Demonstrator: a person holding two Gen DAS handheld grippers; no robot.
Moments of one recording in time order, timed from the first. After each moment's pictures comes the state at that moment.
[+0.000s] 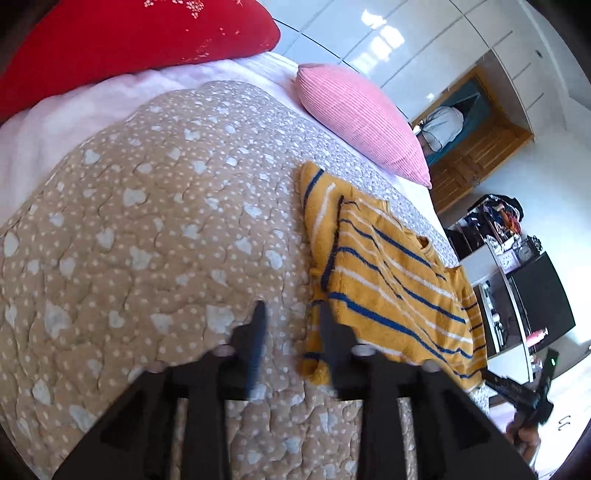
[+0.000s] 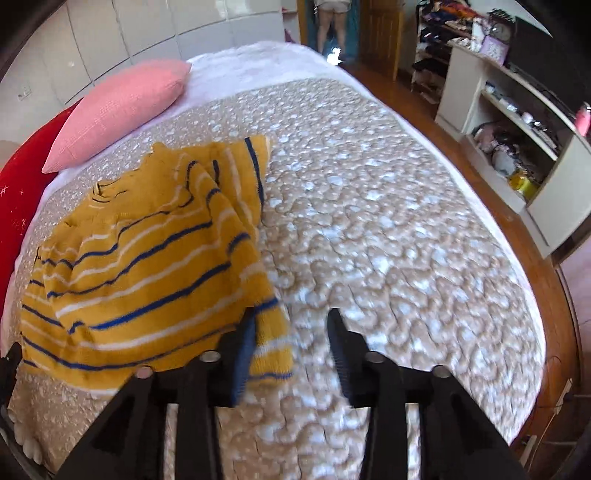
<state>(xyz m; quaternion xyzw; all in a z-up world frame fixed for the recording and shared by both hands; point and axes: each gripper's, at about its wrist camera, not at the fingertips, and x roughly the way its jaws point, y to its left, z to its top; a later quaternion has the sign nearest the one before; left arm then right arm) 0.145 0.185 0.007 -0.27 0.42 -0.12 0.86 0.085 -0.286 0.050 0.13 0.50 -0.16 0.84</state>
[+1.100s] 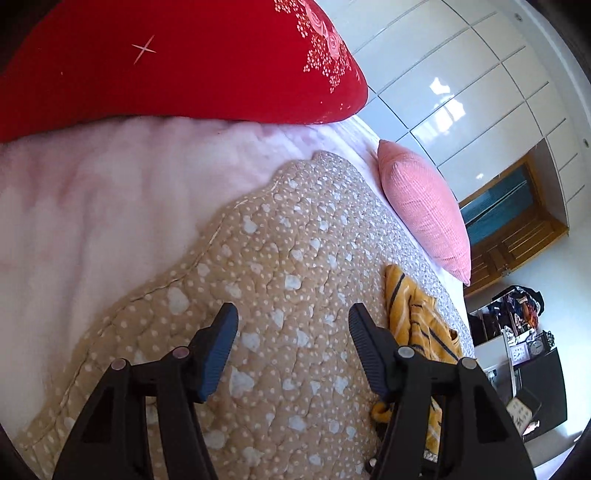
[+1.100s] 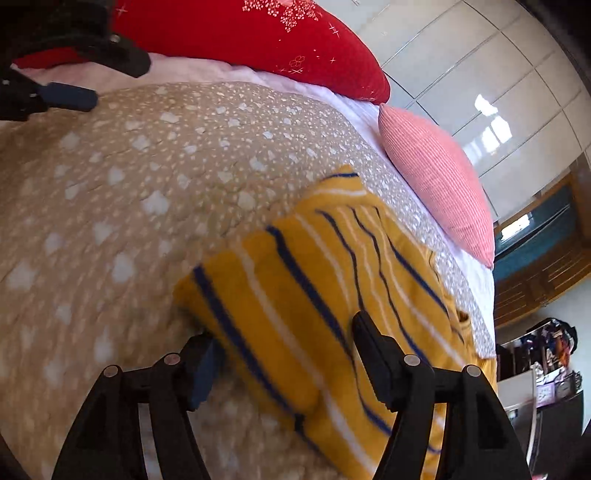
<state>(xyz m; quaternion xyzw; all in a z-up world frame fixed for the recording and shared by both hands) 0.124 0.300 0.010 -0.37 0.37 0.01 0.85 0.129 0.094 -0.007 -0.38 0.39 0.13 0.83</state>
